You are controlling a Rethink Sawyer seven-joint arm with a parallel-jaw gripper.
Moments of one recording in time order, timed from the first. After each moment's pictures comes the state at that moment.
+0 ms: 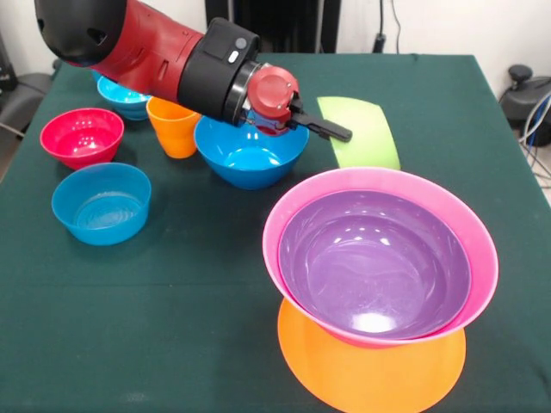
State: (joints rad) arm -0.31 -0.23 -0.02 1.11 -1.68 -1.35 4.67
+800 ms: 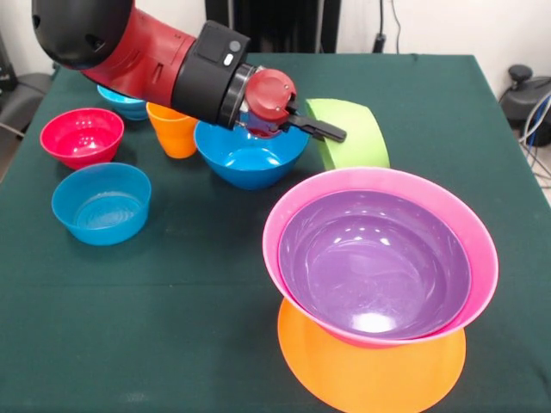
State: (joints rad) arm -0.20 -0.09 -0.26 0.96 -1.54 -1.52 4.67
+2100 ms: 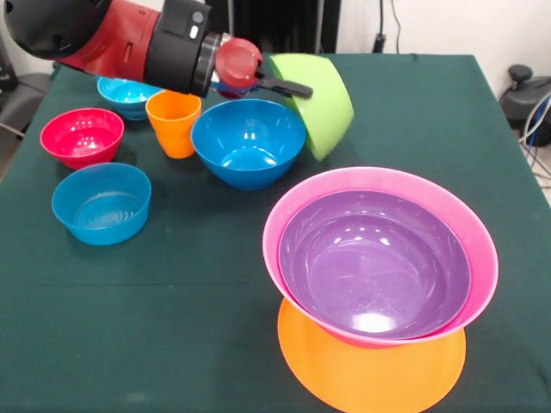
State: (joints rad) arm -0.13 0.15 -0.71 0.88 -1.28 -1.91 4.72
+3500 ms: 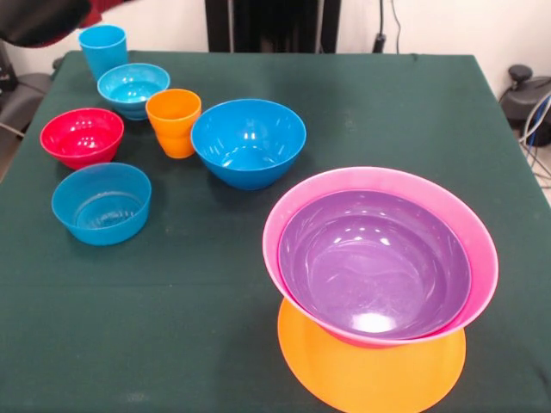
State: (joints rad) arm -0.15 0.40 -1.10 0.95 -1.20 -2.82 4.72
